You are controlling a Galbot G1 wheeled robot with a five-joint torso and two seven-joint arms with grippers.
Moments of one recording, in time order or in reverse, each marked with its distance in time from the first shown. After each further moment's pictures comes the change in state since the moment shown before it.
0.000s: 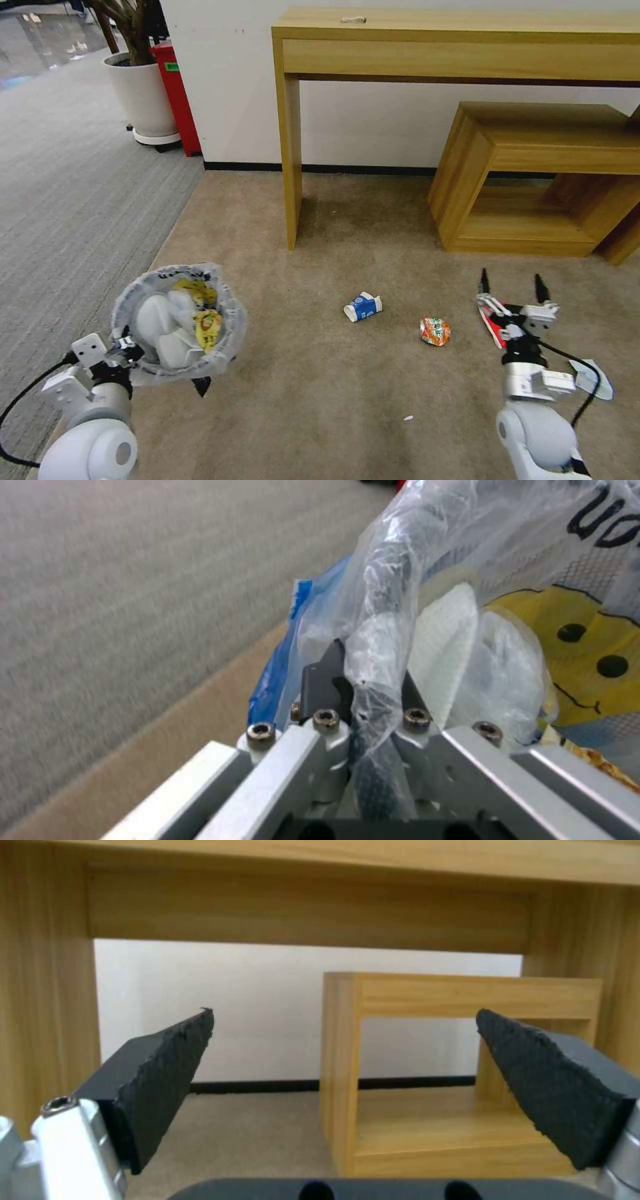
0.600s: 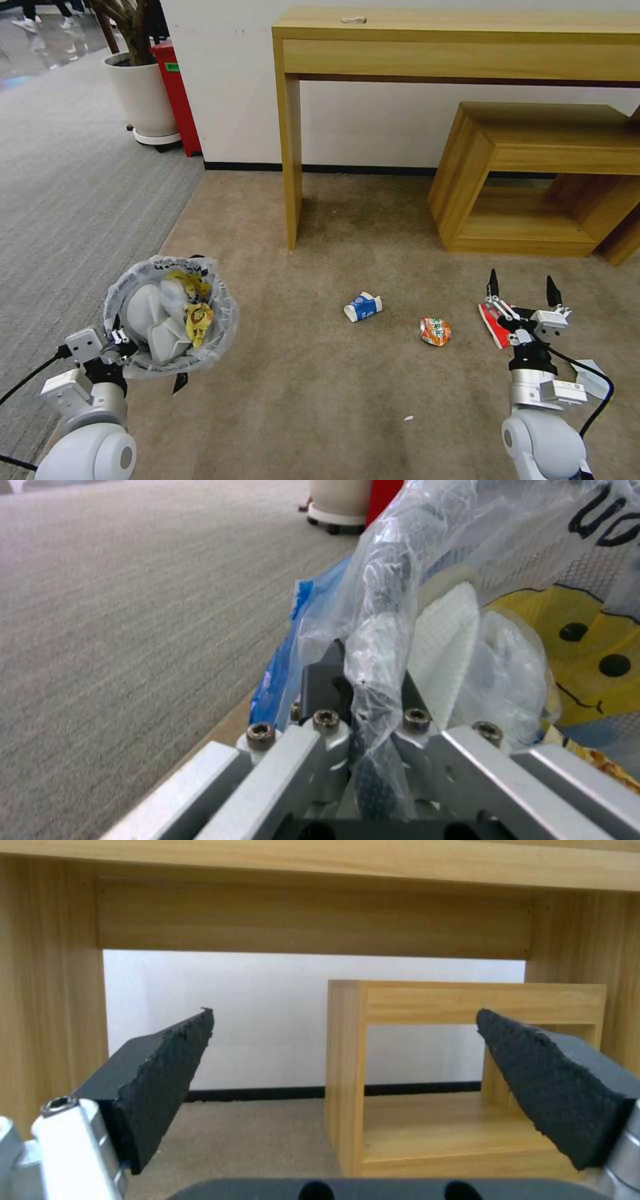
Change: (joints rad) left arm 0.024 0.008 0.027 -0.009 0.134 -0.103 0.085; right arm -0.003 0.020 -0.004 0.010 -0.008 0.013 -0.017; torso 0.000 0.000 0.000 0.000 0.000
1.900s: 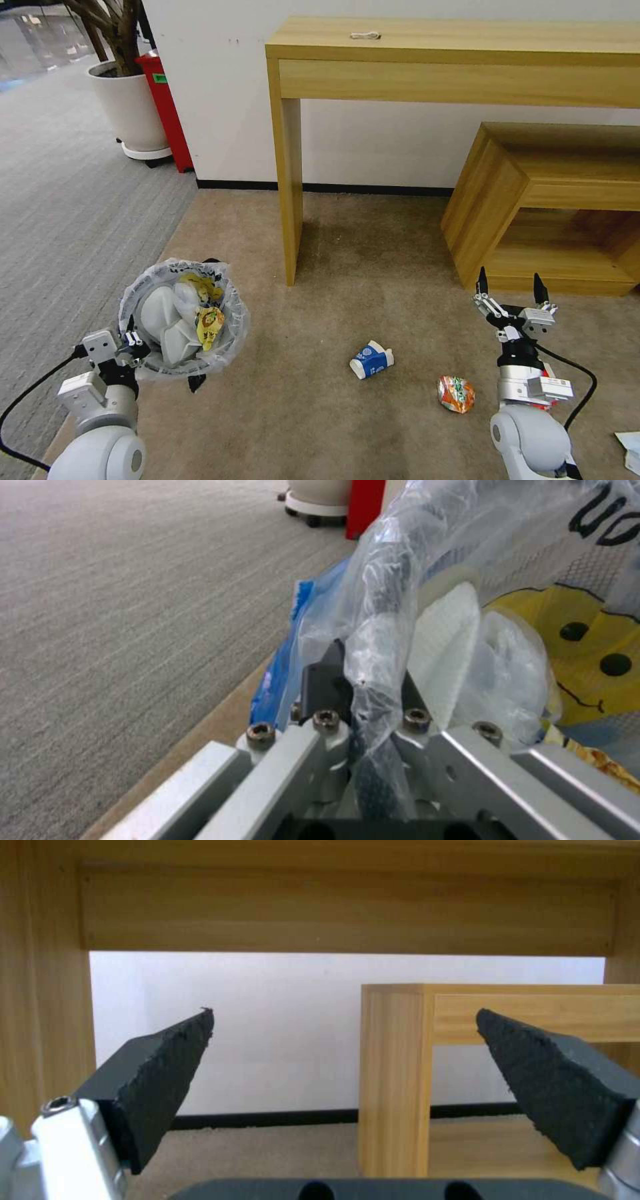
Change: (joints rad) left arm -0.002 0.000 0.027 0.048 0.015 -0.022 0.016; right arm 0.027 0.005 -0.034 -0.027 -0.004 0.024 -0.007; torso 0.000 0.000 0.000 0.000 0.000
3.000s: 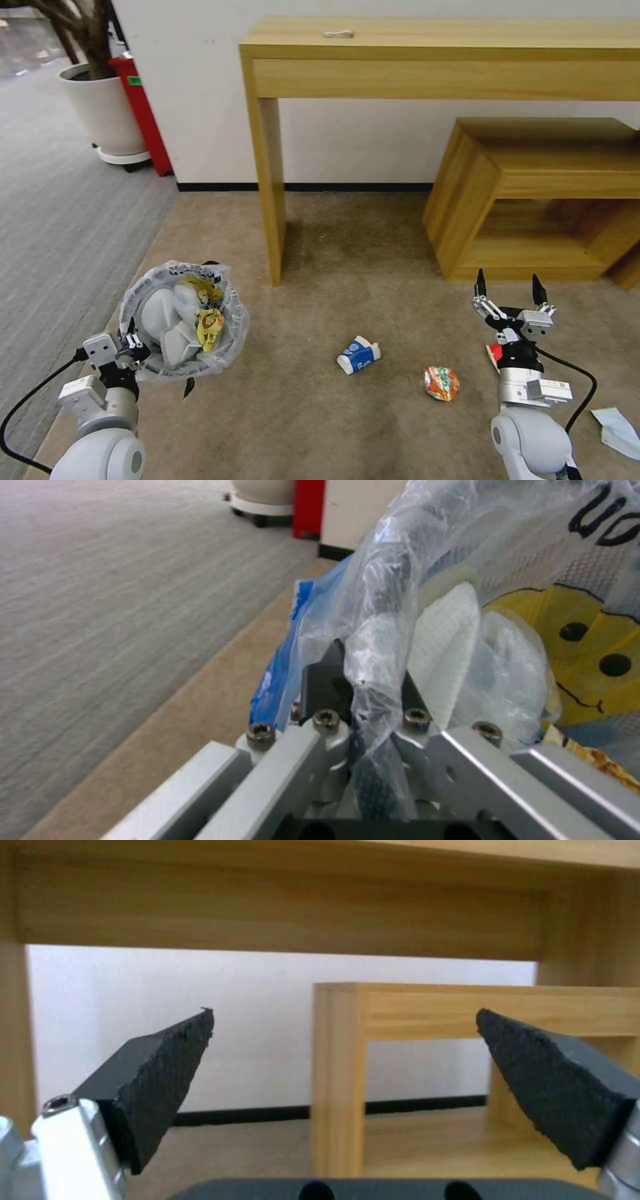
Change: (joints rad) left arm 0.008 -0.001 0.002 0.010 -0.009 -0.027 0.024; right arm -0.005 0.004 0.003 0.000 -0.011 0.007 -0.012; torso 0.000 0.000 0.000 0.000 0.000
